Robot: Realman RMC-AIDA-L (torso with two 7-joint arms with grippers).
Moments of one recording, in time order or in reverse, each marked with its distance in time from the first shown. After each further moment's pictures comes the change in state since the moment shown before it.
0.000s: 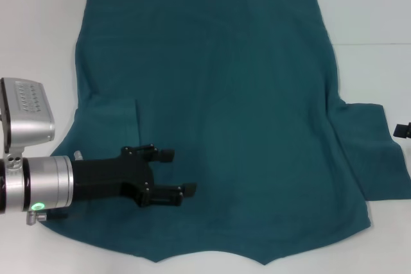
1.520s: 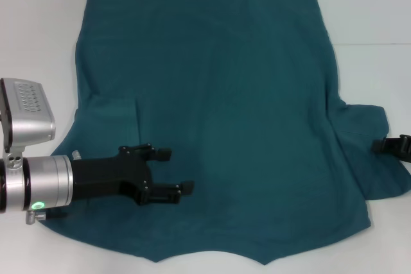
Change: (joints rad) left arm 0.000 -0.002 -0.005 -0.001 0.007 -0.021 -0.005; right arm 0.055 0.068 -0.019 0.060 -0.057 0.123 -0.051
